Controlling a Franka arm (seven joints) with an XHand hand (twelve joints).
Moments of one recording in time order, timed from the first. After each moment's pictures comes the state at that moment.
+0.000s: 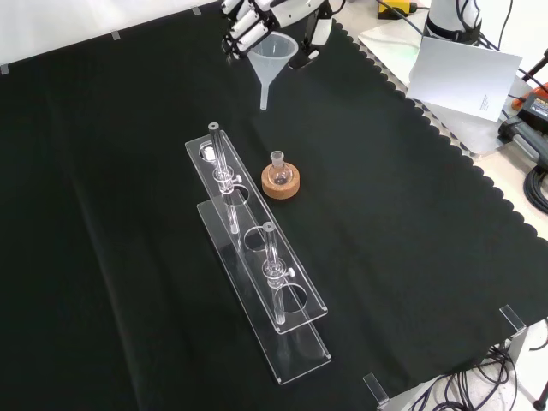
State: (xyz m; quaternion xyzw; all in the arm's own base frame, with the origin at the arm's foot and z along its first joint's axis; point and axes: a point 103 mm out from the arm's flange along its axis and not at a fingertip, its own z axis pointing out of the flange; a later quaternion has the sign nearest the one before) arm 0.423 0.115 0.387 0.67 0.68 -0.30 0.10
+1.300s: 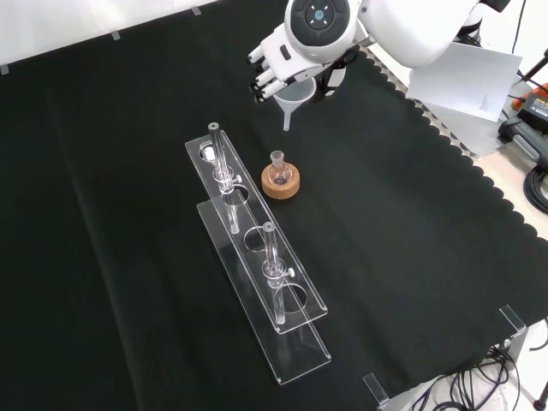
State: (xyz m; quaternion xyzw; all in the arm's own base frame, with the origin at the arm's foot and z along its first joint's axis) arm 0.390 0.112 0.299 0.66 0.63 -0.40 0.11
